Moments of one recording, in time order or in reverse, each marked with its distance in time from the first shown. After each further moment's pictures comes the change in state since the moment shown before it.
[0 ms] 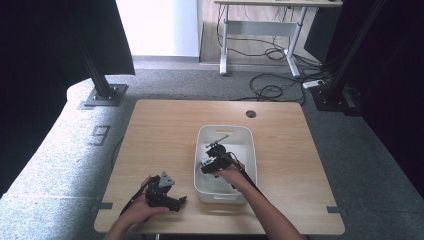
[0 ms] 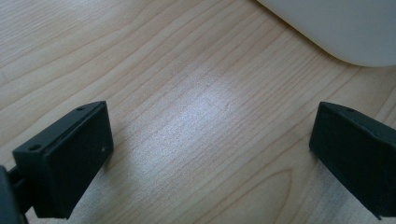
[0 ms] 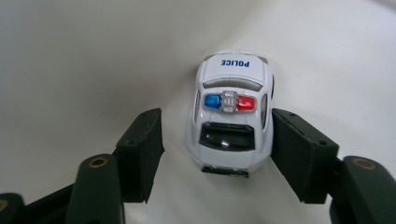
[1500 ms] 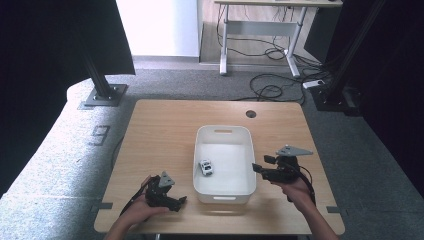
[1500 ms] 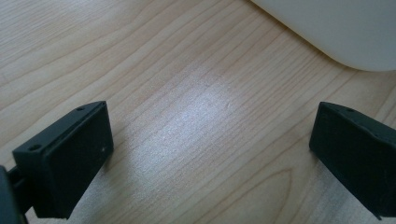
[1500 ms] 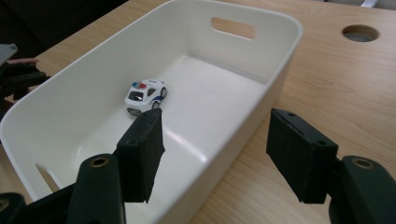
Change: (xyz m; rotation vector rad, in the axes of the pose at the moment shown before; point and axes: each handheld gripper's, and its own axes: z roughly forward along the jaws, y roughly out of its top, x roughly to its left) left arm 0.000 0.000 0.000 0.001 -0.002 0.003; right arm -0.076 -0.120 -0.165 -0.484 -0.027 0.011
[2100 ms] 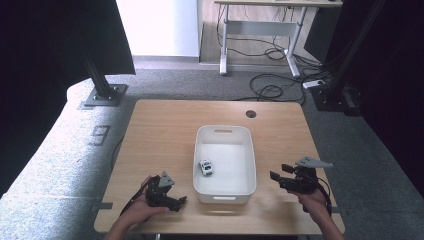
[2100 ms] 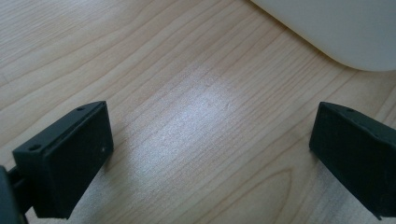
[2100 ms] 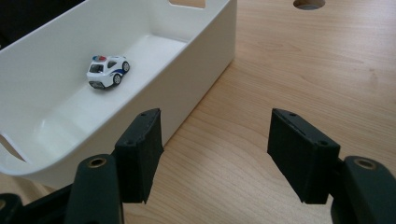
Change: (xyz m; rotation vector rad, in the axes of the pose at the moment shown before) left arm 0.000 0.000 0.000 0.000 0.000 0.001; right arm -0.033 -0.044 -0.024 -0.001 -0.062 0.052
